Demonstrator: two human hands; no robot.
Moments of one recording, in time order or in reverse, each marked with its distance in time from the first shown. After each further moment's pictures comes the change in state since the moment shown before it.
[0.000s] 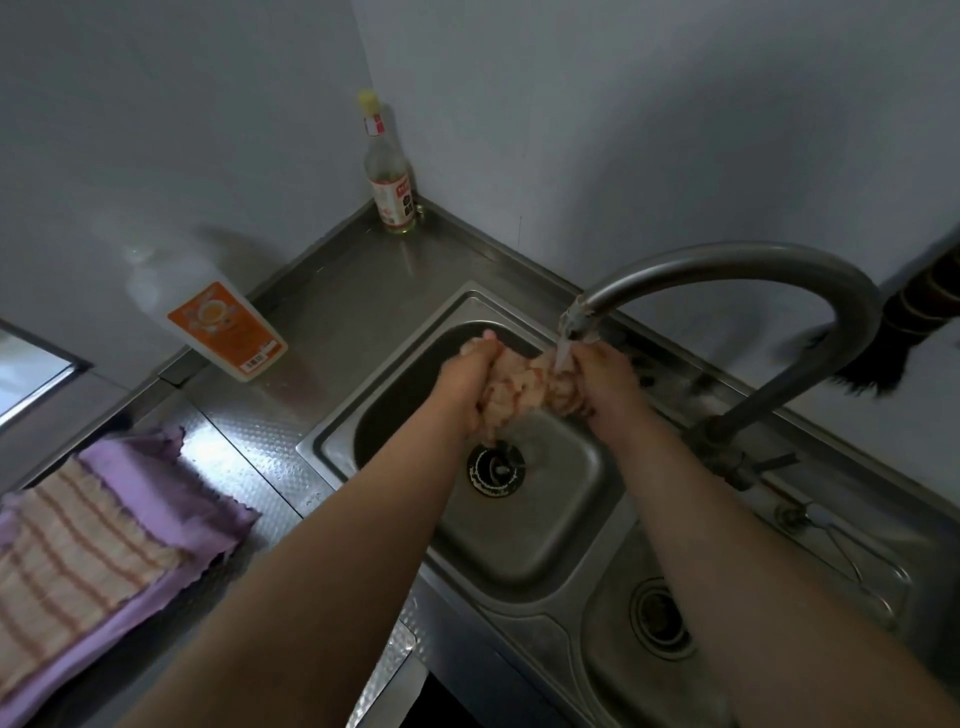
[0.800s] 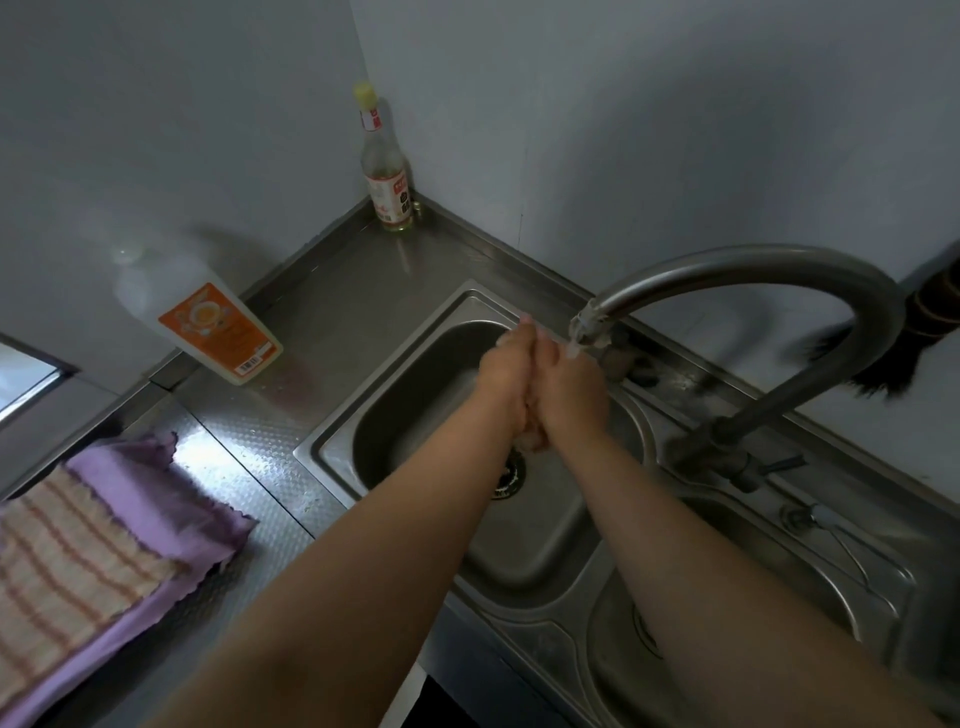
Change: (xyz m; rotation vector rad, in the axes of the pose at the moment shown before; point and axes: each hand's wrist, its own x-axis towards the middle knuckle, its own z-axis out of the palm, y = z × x) left_hand 0.000 -0.001 0.034 -0.153 -0.184 0.012; right_hand -0.018 0.003 0.053 -0.468 0.262 -0.242
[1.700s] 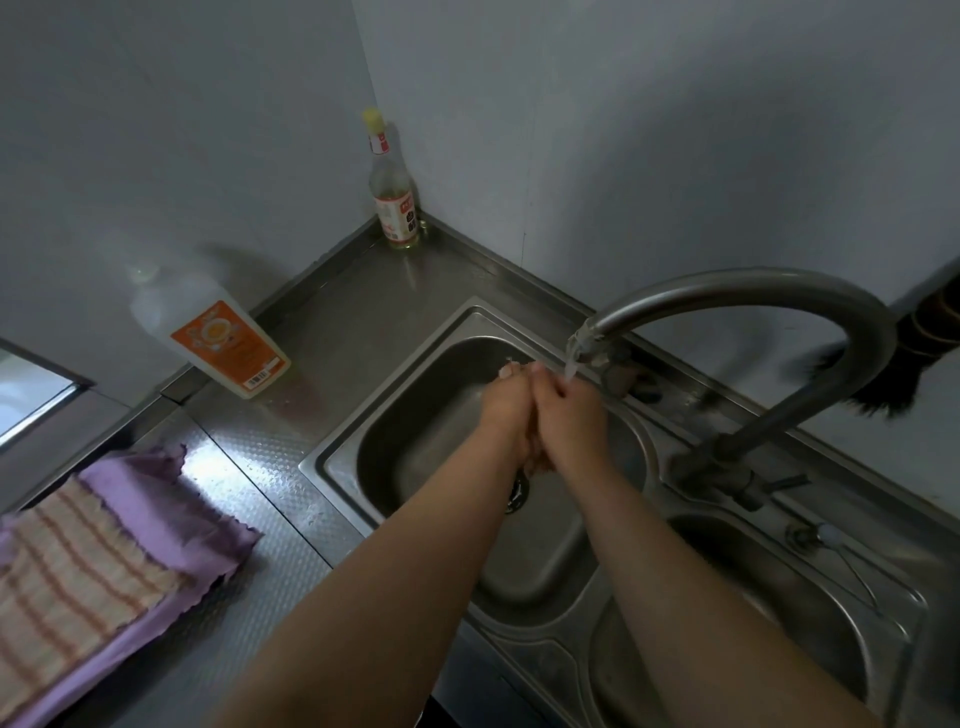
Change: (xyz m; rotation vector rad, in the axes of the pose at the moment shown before) left_hand -0.008 -0.016 0.001 0.078 0.137 -0.016; right_hand -0.009 0.009 -0.007 0.218 -0.071 0.027
